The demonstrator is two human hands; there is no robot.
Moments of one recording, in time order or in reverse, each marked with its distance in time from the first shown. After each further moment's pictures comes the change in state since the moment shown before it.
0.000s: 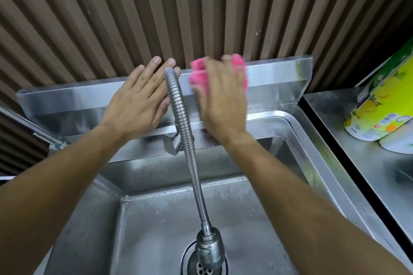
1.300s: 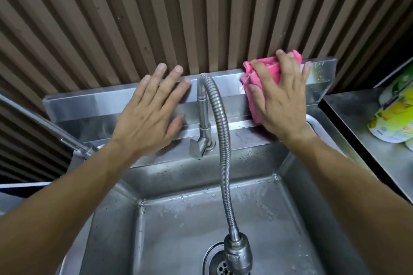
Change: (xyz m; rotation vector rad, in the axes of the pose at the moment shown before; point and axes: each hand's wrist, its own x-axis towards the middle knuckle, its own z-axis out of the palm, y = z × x) left_hand -0.029 -0.010 -0.001 0.074 0.113 -0.032; right_hand 0.000 0.071 -0.014 -0.283 0.030 -0.070
